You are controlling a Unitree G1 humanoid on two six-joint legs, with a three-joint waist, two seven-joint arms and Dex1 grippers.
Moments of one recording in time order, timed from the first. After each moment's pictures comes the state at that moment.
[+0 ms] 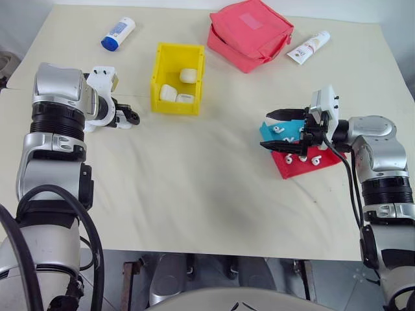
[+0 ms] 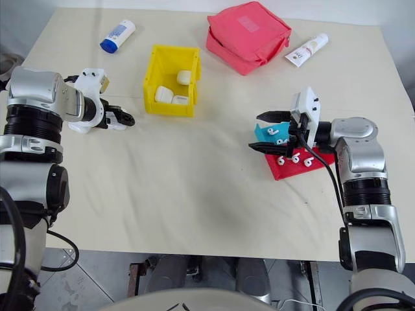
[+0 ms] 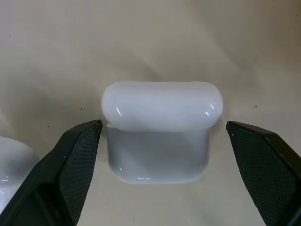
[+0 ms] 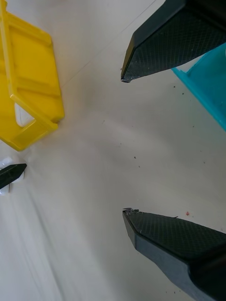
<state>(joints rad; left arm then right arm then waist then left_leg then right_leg) -1.24 0.60 -0.10 0.80 -0.09 1.31 -0.39 -0.70 -0.66 0.00 0.41 0.34 0.18 1.35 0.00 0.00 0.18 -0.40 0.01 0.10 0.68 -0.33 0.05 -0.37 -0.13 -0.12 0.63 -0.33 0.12</state>
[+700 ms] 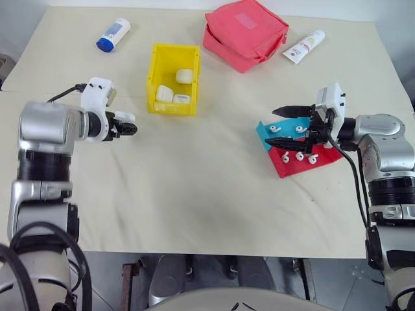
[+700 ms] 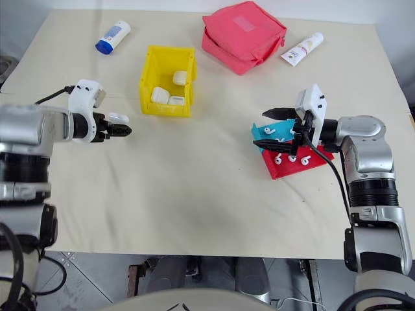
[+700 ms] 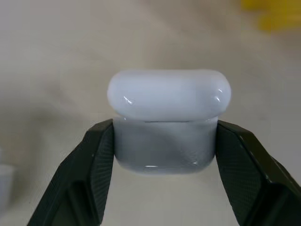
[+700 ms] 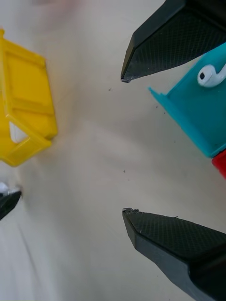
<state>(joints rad) -0.72 0.74 0.04 0.03 -0.24 1.16 -0.61 -0.68 -0.70 -0.02 0.35 0.35 0.21 1.32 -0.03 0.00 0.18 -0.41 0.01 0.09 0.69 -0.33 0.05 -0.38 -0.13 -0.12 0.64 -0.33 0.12</state>
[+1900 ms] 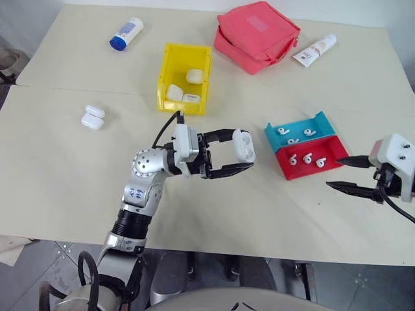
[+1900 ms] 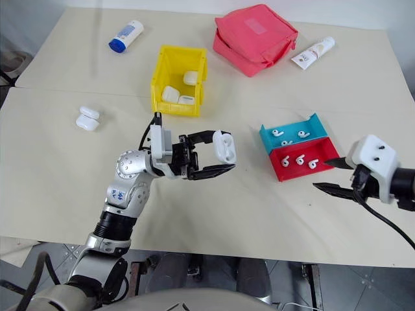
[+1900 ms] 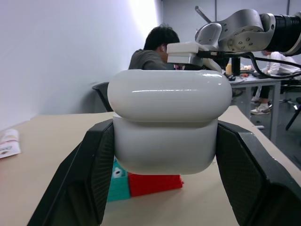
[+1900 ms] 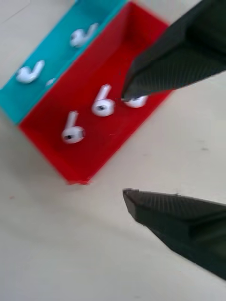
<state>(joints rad) -0.47 0.17 -0.15 0.04 -0.40 -0.06 -1.07 0.14 -1.09 -0.48 -0.33 0.34 0.53 1.19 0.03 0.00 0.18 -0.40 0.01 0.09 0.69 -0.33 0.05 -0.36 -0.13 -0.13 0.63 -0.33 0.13</state>
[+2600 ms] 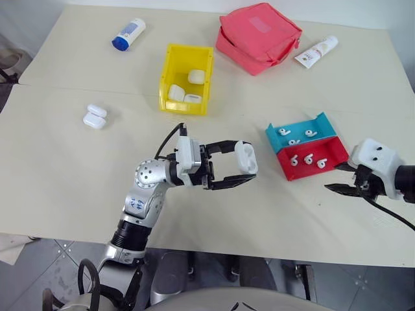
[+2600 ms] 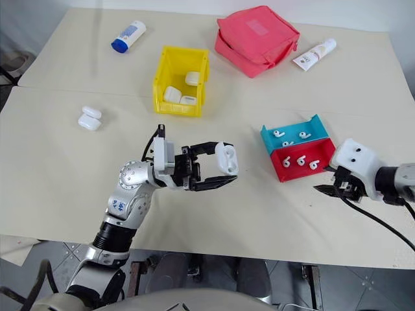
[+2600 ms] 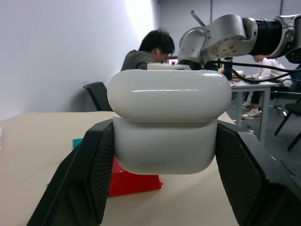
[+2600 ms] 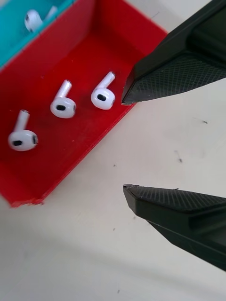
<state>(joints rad) -0.38 0.18 -0.19 -0.04 -0.40 -0.04 -1.03 -0.07 -1.17 -0.18 -0.24 0.23 0.60 1.12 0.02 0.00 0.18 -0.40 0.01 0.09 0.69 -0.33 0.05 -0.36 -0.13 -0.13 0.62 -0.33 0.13</state>
